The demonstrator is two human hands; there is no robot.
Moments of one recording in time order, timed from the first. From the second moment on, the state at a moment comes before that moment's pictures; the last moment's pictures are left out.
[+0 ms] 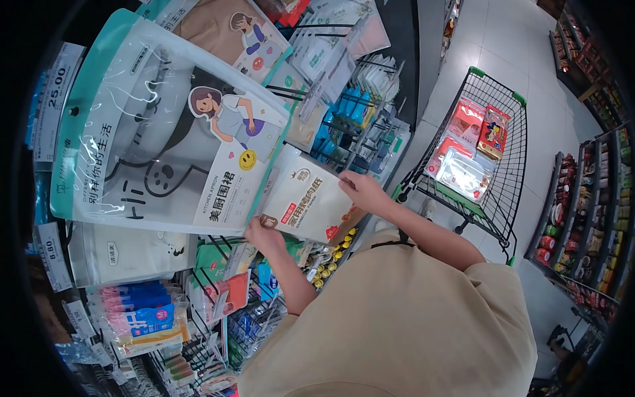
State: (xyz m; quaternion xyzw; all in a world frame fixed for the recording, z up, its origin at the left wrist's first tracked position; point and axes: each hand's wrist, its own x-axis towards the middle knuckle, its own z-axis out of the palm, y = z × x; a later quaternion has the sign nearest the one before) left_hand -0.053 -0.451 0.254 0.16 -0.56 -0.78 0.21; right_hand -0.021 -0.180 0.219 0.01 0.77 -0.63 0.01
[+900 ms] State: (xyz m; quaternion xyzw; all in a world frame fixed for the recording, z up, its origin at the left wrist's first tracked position) left_hand -0.060 -0.461 0.245 0.12 -0.62 -0.72 0.28; right_hand 0.002 -0.179 0.190 0.00 0.82 -0.57 0.09
